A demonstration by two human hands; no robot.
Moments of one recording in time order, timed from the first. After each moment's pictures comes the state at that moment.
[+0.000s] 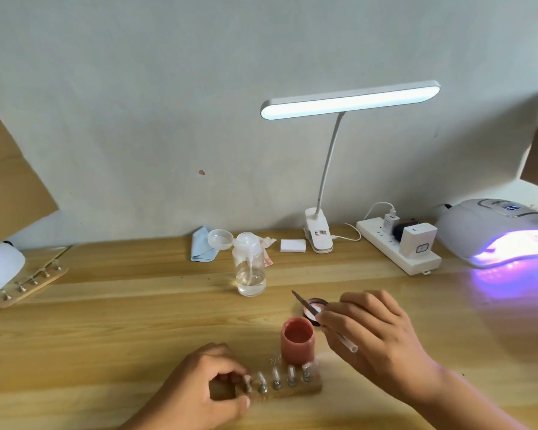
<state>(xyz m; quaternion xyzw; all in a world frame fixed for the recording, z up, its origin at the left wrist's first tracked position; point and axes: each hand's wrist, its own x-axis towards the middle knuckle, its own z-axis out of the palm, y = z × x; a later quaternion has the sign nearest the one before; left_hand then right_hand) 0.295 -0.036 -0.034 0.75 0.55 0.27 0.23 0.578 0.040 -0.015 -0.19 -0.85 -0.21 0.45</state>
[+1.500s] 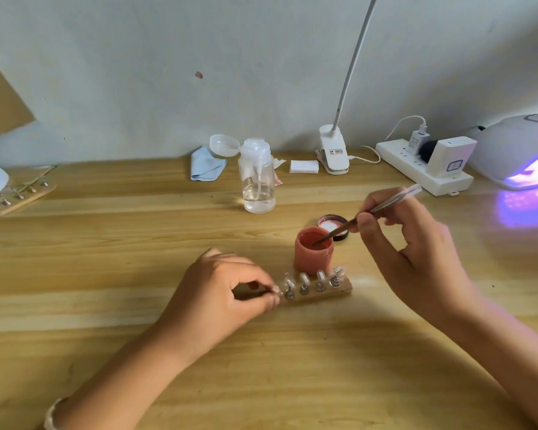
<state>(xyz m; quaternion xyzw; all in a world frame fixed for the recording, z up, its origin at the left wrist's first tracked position) 0.320 -0.051 -0.034 0.77 0.54 0.34 0.09 0.565 0.017 -0.027 -0.36 -0.78 0.10 0.50</state>
